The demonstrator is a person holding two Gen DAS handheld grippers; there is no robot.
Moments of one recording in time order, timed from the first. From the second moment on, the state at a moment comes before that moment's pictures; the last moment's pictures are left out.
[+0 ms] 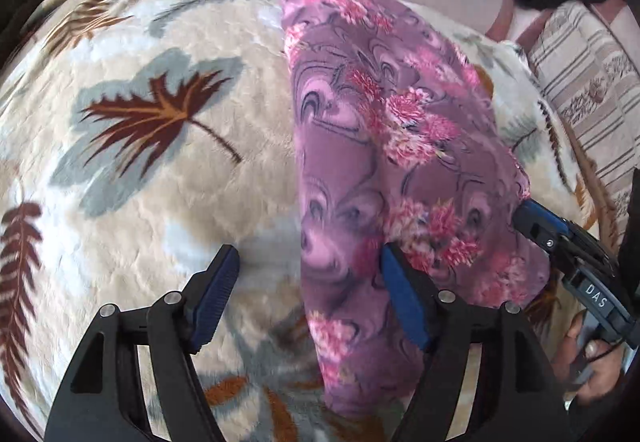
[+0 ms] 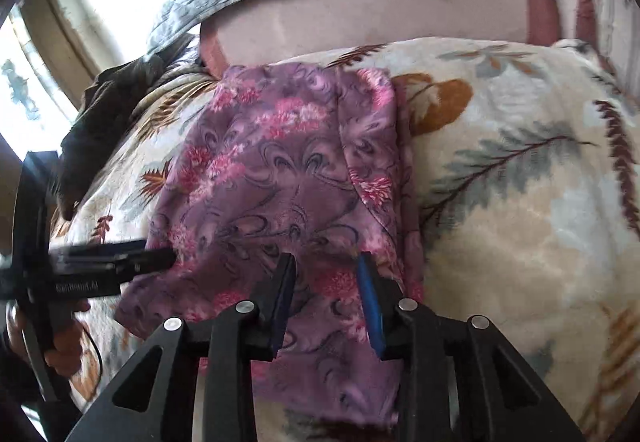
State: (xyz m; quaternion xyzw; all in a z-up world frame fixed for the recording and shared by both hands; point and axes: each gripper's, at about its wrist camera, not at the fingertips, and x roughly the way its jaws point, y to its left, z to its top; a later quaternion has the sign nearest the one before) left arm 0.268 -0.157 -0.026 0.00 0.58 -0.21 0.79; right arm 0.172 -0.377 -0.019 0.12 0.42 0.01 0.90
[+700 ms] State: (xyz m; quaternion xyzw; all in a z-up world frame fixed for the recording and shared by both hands) left arm 0.302 -0.136 0.005 -0.06 0.57 -0.21 0.79; right arm 0.180 -0.433 -0.010 0.23 0.38 -0.04 0.90
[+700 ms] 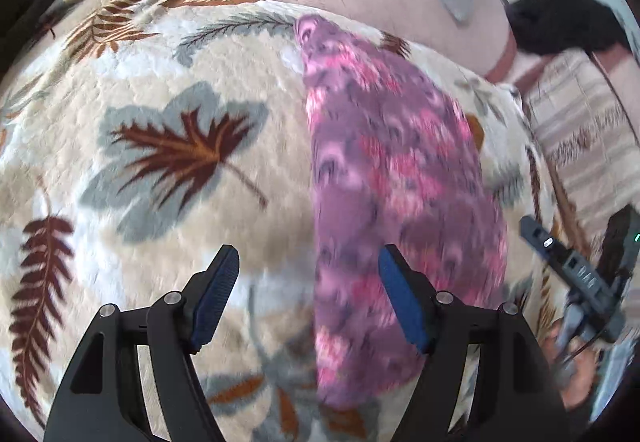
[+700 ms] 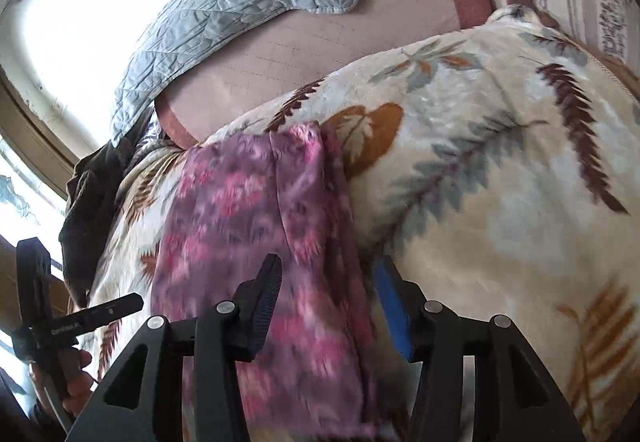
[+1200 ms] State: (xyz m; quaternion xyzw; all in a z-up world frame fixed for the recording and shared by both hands) left arm 0.344 -0.162 -0.026 -0.07 0.59 -0.21 0.78; right arm 0.237 -0.459 -0.038 0.26 0.38 -0.05 0.89
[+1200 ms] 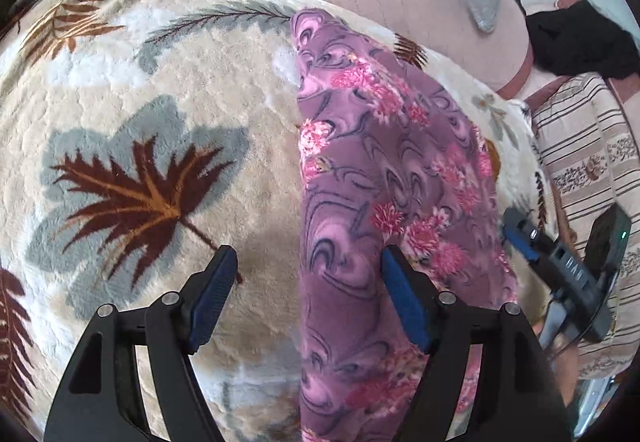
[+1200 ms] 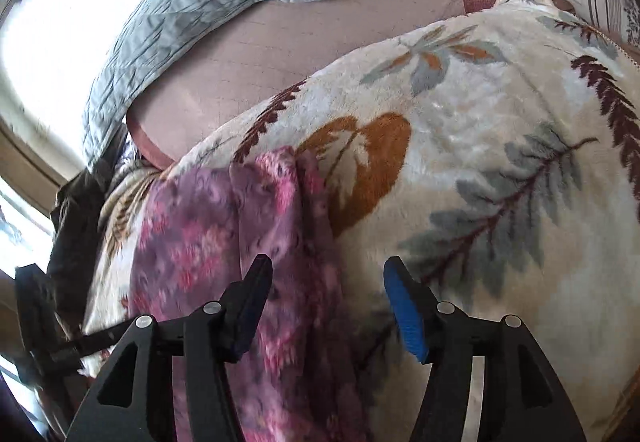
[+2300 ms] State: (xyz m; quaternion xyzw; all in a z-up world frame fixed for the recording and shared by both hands) left arm 0.335 -0.171 -0.029 -0.15 0.60 -0.28 0.73; right arm 0.229 -0.421 -0.049 0.22 0.41 0.07 0.89
